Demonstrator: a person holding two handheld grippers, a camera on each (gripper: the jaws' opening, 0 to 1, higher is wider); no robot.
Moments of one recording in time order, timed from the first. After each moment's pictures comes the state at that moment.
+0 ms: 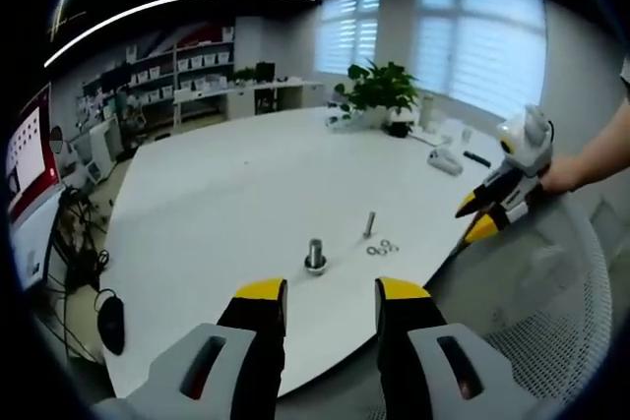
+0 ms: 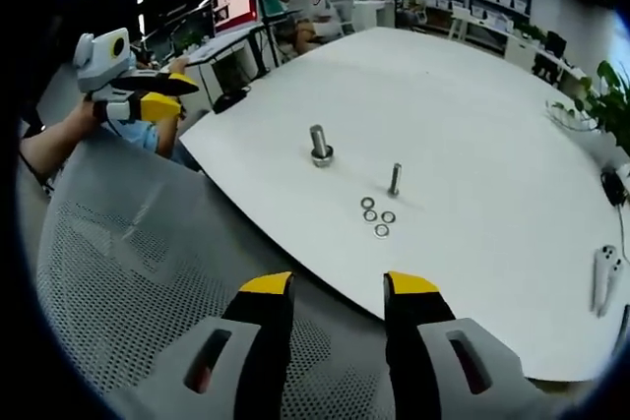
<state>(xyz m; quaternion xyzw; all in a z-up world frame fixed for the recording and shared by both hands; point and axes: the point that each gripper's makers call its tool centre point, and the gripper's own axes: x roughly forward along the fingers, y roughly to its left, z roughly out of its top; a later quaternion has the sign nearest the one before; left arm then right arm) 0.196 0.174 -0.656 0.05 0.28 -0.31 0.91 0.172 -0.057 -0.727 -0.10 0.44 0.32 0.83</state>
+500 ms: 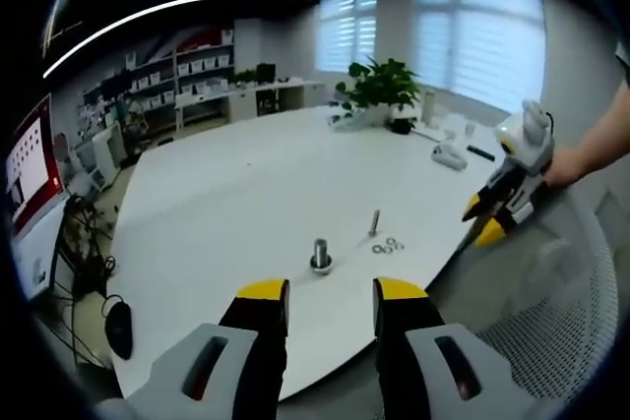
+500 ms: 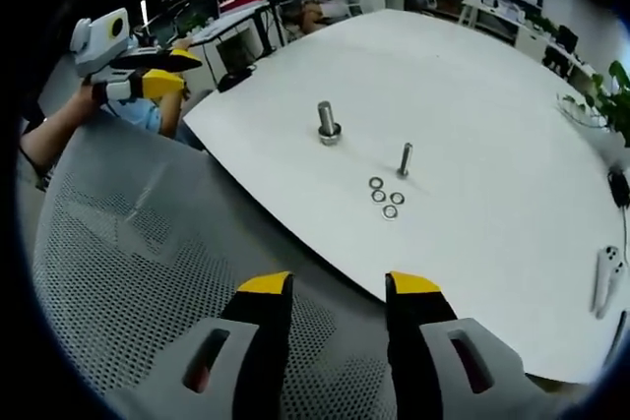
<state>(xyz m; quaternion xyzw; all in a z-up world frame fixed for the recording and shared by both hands) 0.199 0.174 -0.657 0.07 0.28 -0.30 0.91 0.160 -0.057 -0.742 -0.13 0.48 0.34 0.80</state>
